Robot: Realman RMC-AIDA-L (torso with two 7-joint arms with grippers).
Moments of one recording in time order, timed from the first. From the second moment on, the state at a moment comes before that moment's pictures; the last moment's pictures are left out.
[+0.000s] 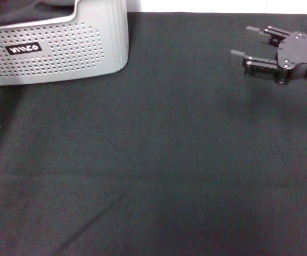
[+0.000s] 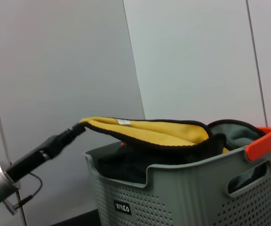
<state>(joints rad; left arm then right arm) -0.30 -2.09 0.88 0.40 0.64 1.49 -0.55 0.51 2.00 -1.13 -0.72 1.79 1.40 -1.78</state>
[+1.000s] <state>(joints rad) -0.22 -2.08 0.89 0.68 0.83 1.82 -1.59 0.51 2.01 -1.11 -0.72 1.80 1.48 -1.69</state>
